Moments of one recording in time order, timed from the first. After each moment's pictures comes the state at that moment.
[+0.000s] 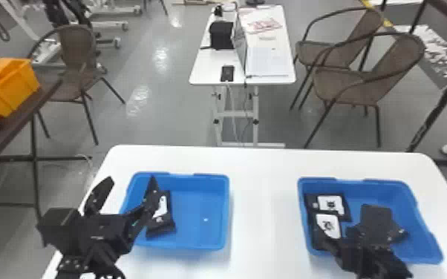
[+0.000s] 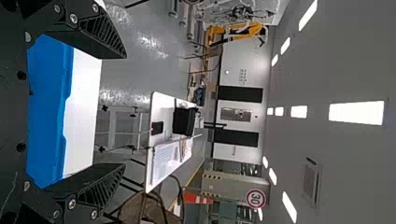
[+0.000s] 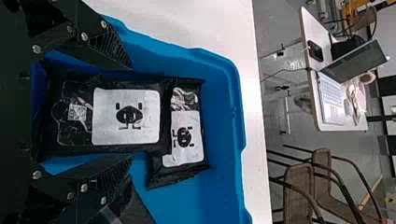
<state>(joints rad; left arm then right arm) 0.50 0.00 0.12 -1.98 0.12 -0.03 -0.12 0.12 0.00 -0.03 -1.45 -0.07 0.46 0.10</state>
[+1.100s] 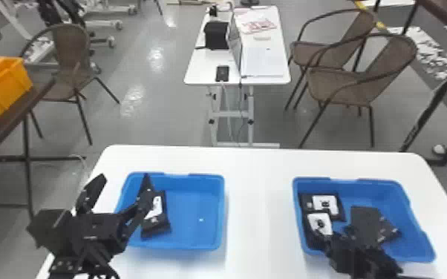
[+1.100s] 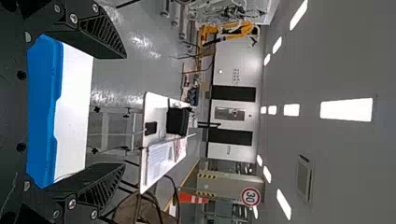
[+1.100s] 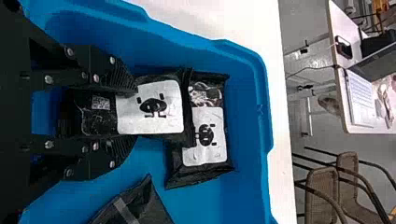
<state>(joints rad) 0.50 0.00 0.12 -1.98 0.11 -0.06 -0.12 0.08 -0.03 -0.01 -1.39 -0.10 0.53 0.10</state>
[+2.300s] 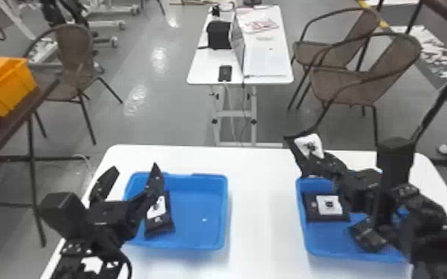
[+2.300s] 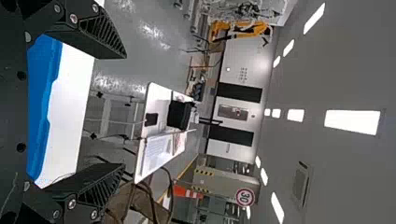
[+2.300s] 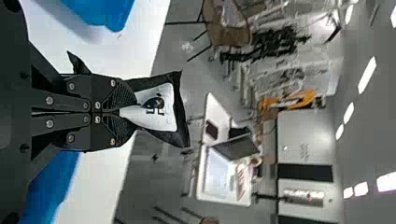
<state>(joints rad) 0.45 0.01 0.10 -2.00 0.21 0.03 -0.11 0.12 -0.11 0.02 -1.86 -0.03 0.45 0.42</state>
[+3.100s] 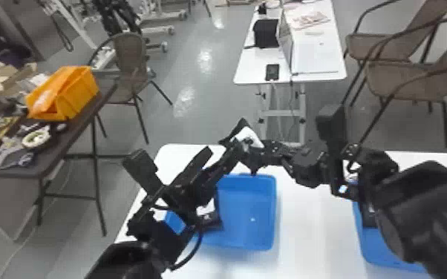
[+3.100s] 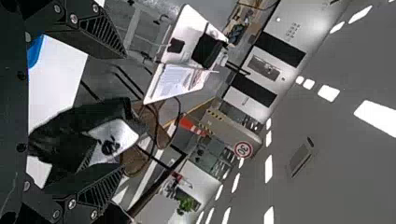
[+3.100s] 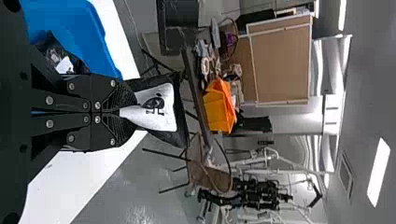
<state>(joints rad) 0.27 0.04 0.09 -2.00 0.59 0.37 -0.22 -0.31 -0.14 0.49 -1.45 -0.17 0.29 0.63</state>
